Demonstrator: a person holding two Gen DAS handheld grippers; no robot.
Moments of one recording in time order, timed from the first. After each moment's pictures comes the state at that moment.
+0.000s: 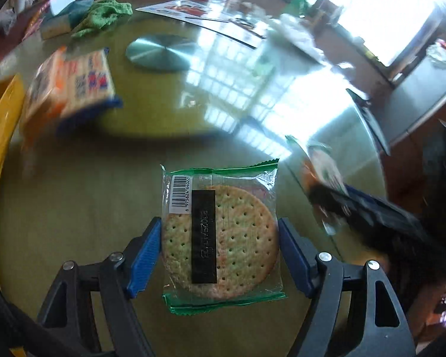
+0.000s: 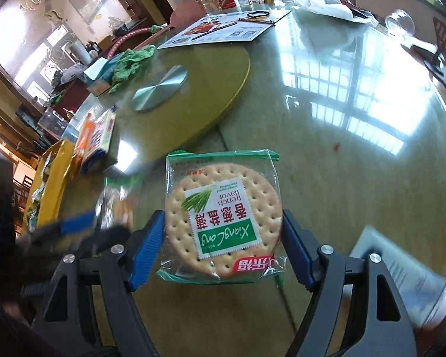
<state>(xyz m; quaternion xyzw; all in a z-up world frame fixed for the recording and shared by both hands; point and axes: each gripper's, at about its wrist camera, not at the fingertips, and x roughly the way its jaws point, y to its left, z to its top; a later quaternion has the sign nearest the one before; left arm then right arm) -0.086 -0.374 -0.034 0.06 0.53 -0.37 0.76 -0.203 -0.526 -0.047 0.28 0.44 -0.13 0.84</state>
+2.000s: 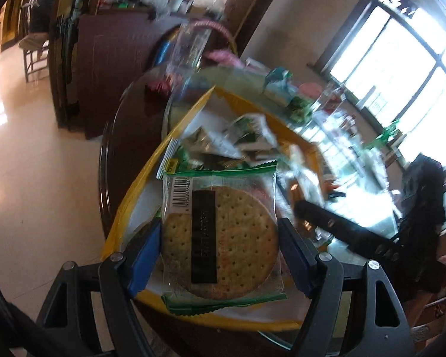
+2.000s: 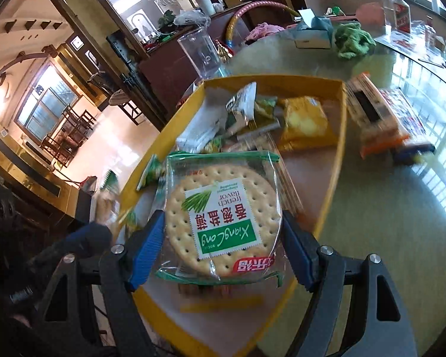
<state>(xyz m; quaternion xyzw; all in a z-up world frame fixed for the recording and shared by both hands) -0.010 -0.028 0.008 -0.13 0.46 -0.18 0.86 -0.026 -0.196 -0.003 0.20 0.44 0.08 0.87</state>
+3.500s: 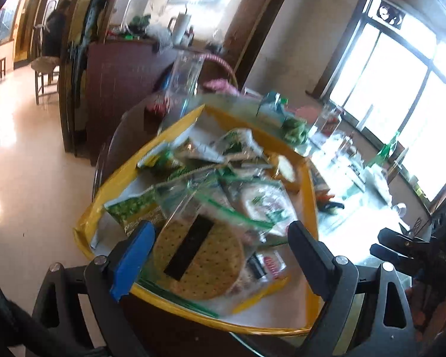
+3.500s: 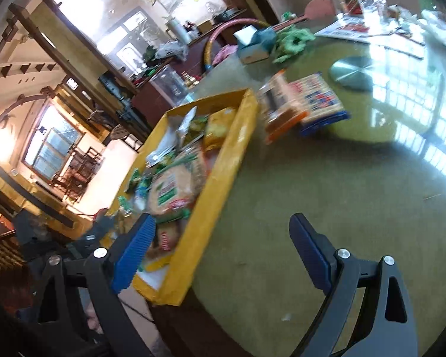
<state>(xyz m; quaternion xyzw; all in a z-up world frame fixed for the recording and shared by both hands) -0.067 -0.046 0.009 -0.13 0.35 -0.16 0.91 -0.126 -0.309 0.001 0.28 0.39 0.05 0.88</state>
